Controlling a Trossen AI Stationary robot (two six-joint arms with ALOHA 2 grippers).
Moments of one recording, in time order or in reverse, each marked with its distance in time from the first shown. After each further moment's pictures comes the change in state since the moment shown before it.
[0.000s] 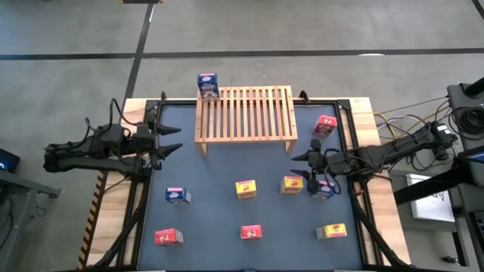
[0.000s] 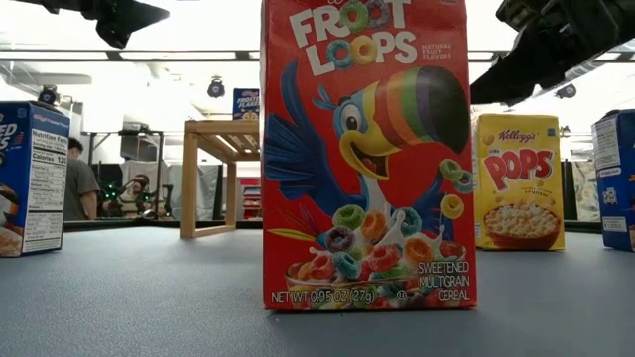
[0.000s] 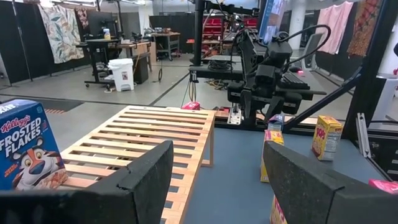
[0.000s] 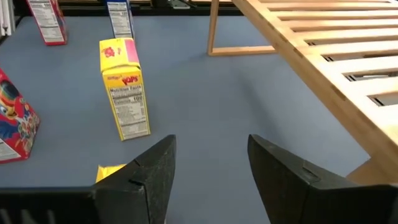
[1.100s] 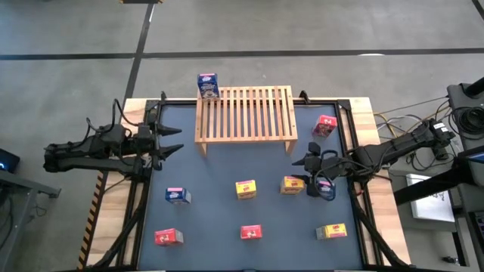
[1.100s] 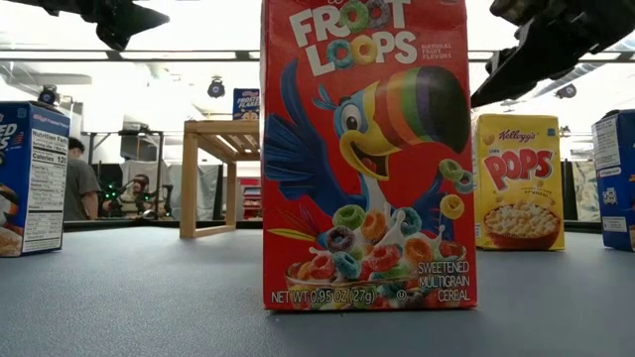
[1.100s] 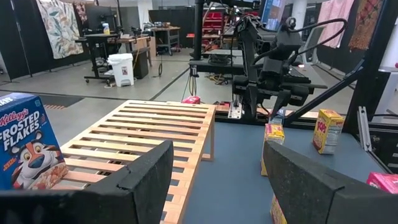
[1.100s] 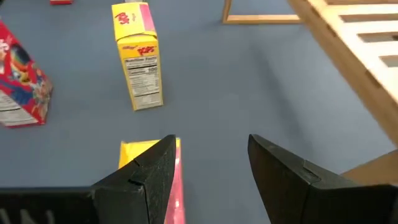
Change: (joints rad) left arm 0.000 0.004 -0.001 -0.022 -0.001 0.000; right arm 0.041 0.089 0.135 -0.239 -0.037 0.059
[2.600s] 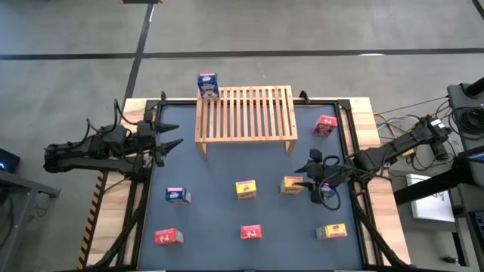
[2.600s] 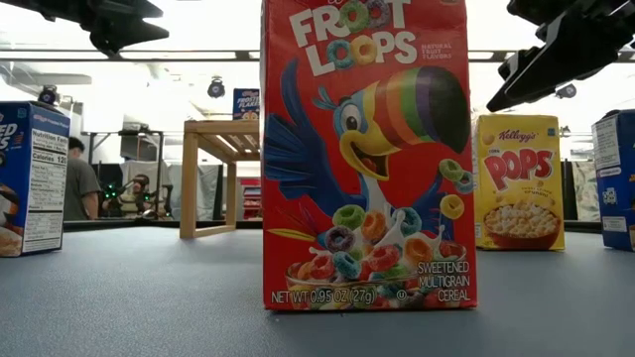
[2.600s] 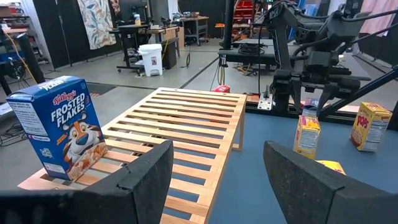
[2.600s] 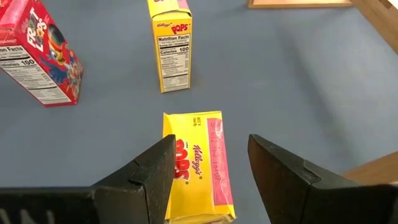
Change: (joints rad) left arm 0.000 -0.011 0.000 -0.053 -0.128 0.000; right arm 0.099 -0.003 -0.018 -0.026 0.009 0.082
